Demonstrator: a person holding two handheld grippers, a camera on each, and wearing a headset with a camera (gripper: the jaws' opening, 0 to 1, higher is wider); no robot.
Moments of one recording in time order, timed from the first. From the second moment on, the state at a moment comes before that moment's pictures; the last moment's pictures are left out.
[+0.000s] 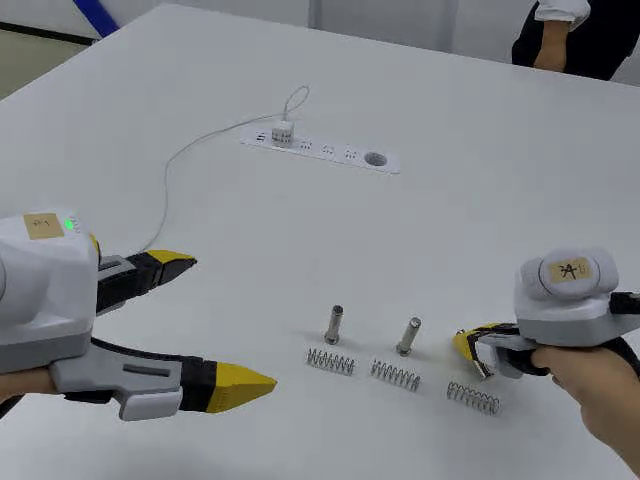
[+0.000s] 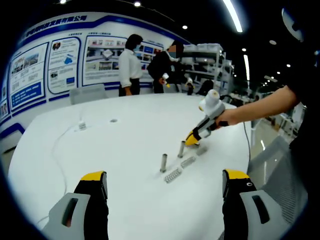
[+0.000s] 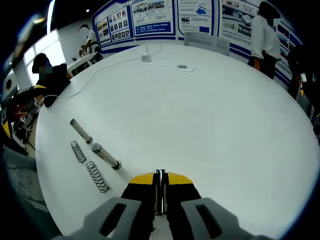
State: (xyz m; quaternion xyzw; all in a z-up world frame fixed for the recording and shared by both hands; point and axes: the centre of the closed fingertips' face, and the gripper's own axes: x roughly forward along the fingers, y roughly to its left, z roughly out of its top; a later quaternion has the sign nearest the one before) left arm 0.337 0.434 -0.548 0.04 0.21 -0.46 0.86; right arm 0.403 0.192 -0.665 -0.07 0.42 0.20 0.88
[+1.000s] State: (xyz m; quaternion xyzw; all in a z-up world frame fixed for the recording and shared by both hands) left arm 0.334 0.422 -0.542 0.05 0.20 -0.47 0.86; right arm 0.394 0.184 -0.642 -0.05 0.36 0.20 0.91
